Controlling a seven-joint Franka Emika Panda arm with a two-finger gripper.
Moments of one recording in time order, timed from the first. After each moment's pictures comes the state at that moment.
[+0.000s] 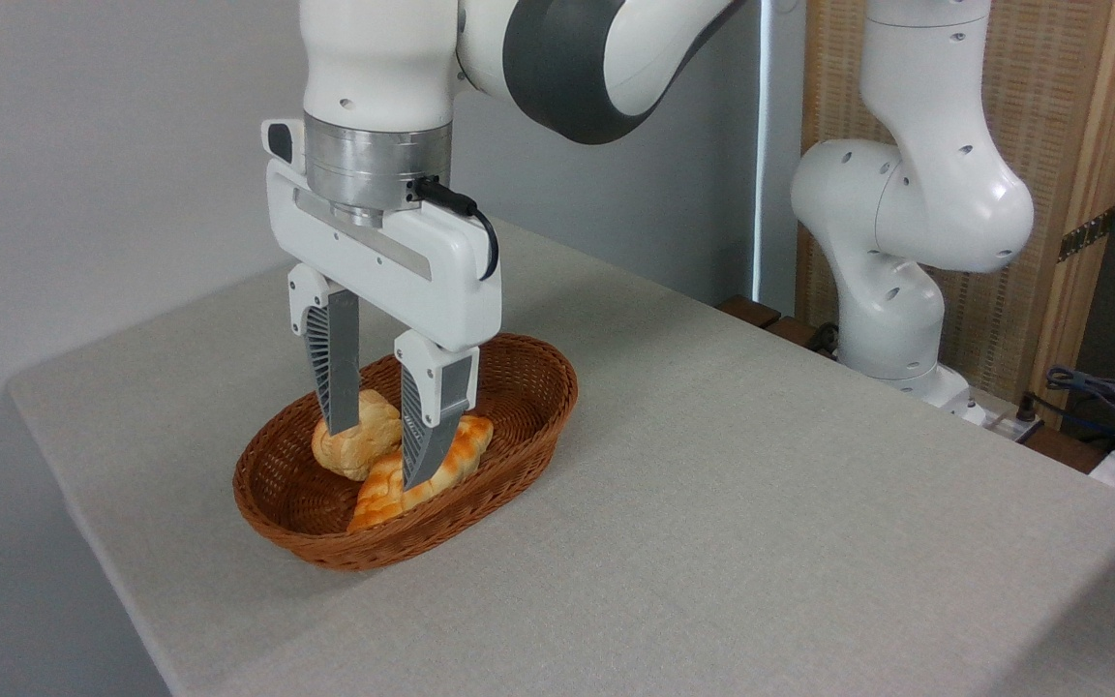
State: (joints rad) arm 0.08 -0.01 -0.08 -1.83 -0.11 2.04 0.67
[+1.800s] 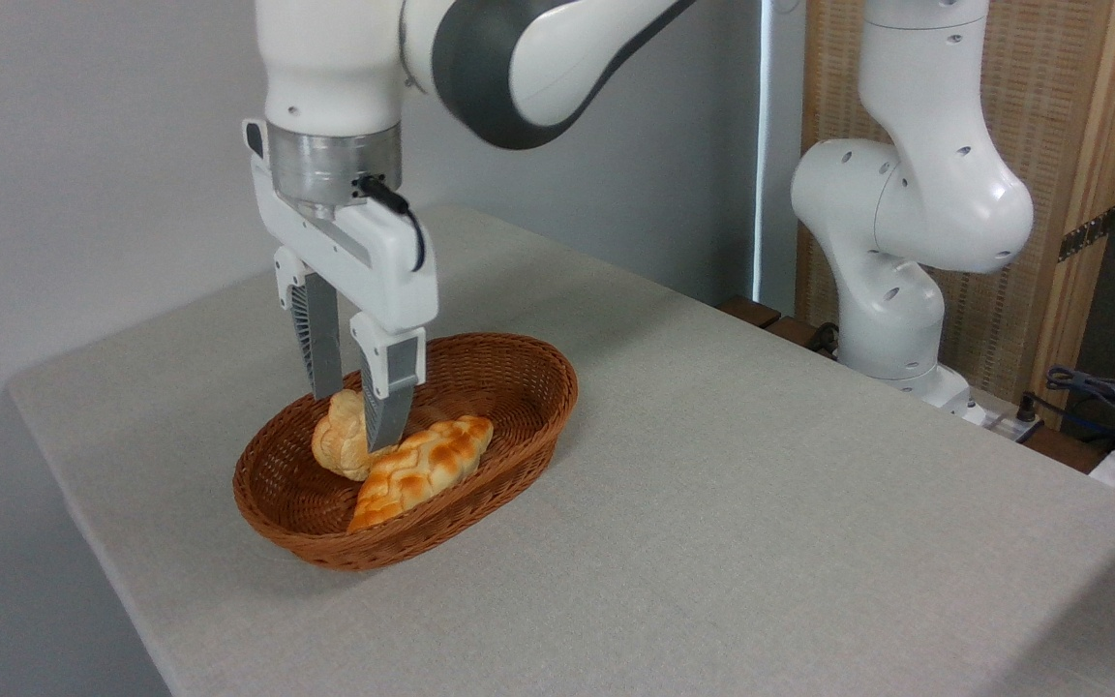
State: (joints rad) arm 0.06 0.02 -0.22 -1.84 -0.12 2.03 0.66
